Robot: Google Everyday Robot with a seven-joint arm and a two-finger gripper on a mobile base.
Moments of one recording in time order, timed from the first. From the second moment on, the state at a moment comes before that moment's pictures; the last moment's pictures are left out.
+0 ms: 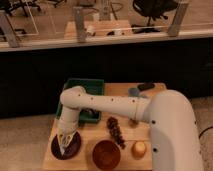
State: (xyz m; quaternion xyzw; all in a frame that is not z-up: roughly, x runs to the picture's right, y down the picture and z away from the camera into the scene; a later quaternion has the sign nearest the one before) arm -0.210 0.263 0.704 -0.31 -0.50 -0.52 0.62
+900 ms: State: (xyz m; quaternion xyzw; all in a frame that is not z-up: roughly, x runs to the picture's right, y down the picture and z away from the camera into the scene) arm -0.157 0.291 0.658 -0.34 -0.54 -0.51 0.57
